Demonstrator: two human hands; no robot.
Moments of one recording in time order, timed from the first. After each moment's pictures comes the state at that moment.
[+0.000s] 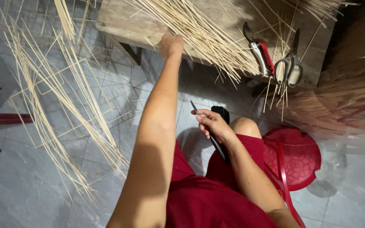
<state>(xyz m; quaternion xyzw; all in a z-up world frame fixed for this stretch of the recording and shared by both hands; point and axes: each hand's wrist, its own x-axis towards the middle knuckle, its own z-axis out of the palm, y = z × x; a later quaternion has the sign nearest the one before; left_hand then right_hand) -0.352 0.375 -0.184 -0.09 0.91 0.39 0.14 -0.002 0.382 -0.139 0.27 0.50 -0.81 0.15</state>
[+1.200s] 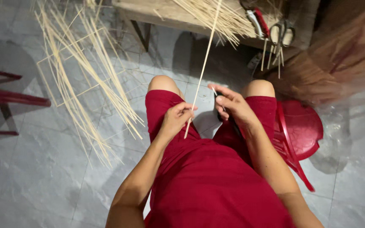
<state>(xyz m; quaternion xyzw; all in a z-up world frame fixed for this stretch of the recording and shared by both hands) 0.027 0.106 -0.079 0.18 0.67 0.63 0.34 0.130 0.334 -0.016 0.16 0.54 -0.82 0.06</state>
